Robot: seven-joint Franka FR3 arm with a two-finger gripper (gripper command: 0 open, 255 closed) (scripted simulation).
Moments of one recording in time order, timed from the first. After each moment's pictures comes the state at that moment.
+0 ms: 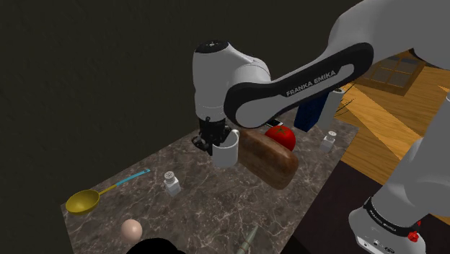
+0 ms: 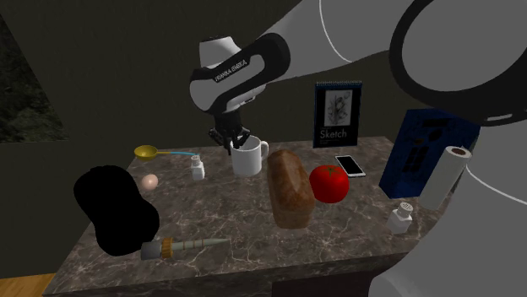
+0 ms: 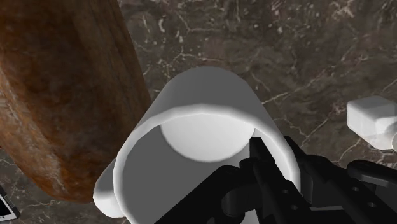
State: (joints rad) arm 0.17 0.13 0.58 -1.94 -0.20 2.11 0.89
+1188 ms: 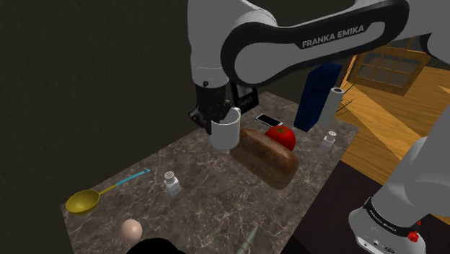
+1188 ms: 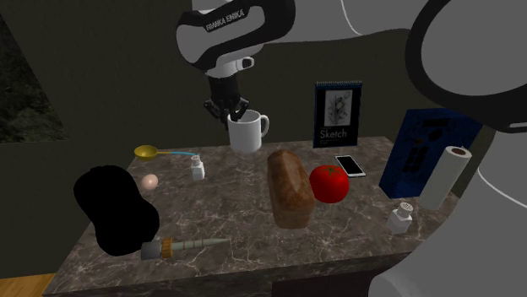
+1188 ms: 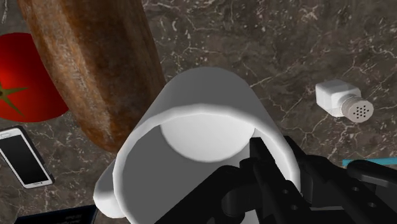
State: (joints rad) arm 0.17 0.08 0.59 -1.76 -0.15 1.88 0.84
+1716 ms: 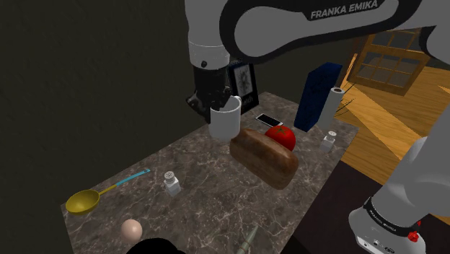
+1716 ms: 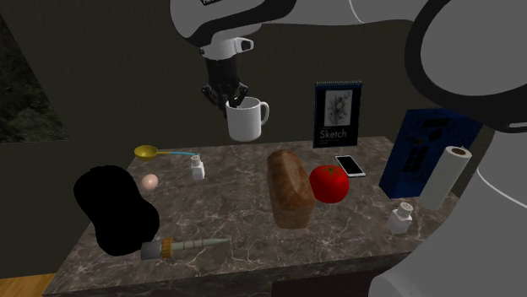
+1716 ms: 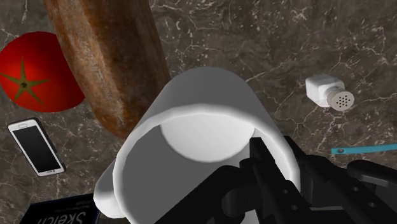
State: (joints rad) arm 0.17 0.08 0.59 -1.65 -0.15 1.78 0.83
